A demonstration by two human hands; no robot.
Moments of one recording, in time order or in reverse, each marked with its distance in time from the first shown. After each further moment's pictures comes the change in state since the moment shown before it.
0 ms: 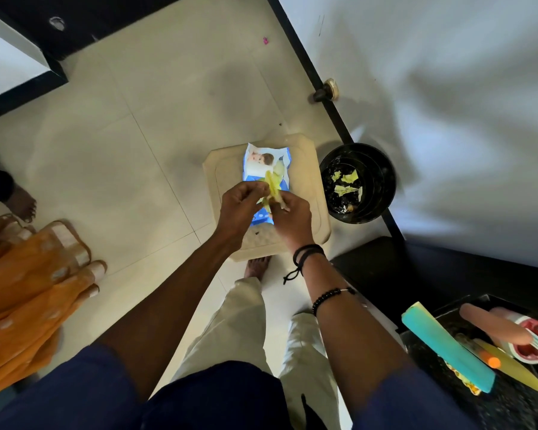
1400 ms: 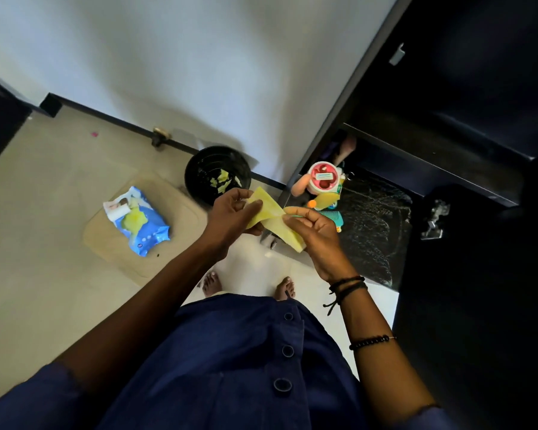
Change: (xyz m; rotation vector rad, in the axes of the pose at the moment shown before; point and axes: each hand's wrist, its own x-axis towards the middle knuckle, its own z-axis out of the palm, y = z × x) left_hand -0.246 0.013 0.172 0.495 -0.738 0.072; right_hand -0.300 0.056 -0.246 0.754 0.429 0.072
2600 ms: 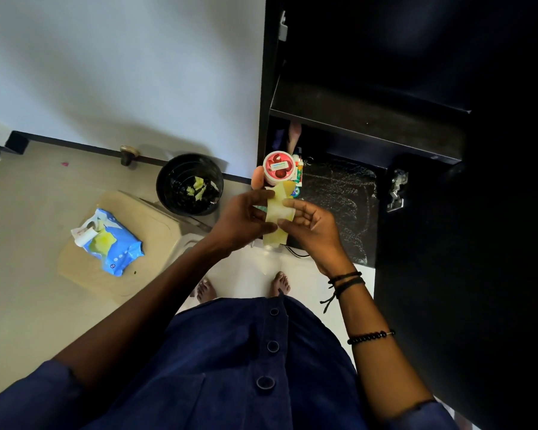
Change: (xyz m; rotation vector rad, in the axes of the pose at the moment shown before) left_hand -0.009 0.009 0.099 0.467 -0.315 0.113; right_hand -0.019 0.006 -0.080 -0.043 0.120 -0.169
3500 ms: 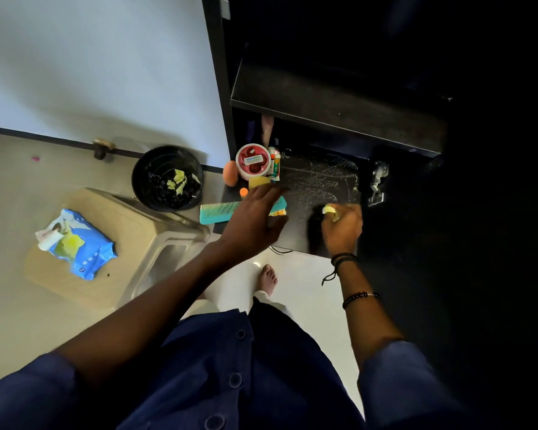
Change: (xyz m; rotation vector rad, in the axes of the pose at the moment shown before) left_hand 0.038 -0.002 0.067 0.580 0.060 0.404; right_hand 0.060 0.073 -0.103 -0.606 0.681 0.026
